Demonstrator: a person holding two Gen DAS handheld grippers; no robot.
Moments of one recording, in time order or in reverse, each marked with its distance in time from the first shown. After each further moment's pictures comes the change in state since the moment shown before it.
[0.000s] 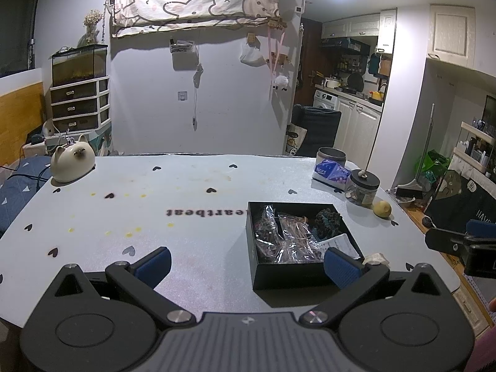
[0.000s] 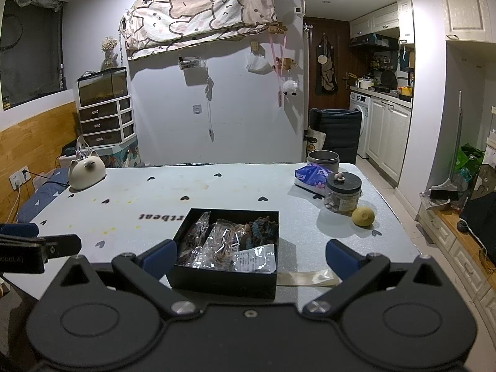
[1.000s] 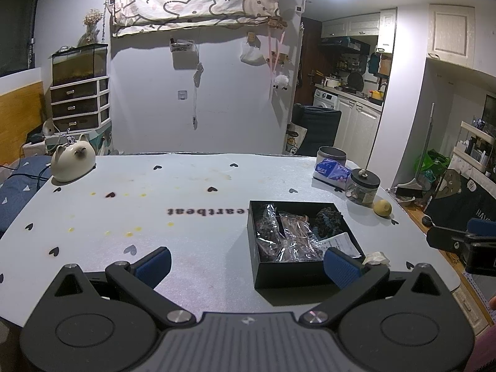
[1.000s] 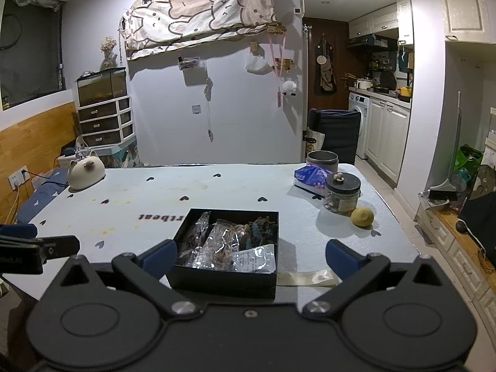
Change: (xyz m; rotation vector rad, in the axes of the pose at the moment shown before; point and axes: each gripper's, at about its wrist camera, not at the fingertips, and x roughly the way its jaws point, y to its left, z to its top) left arm 0.001 -0.002 0.000 0.000 0.002 0.000; right arm 0.000 0.001 0.001 -0.001 0.000 -0.001
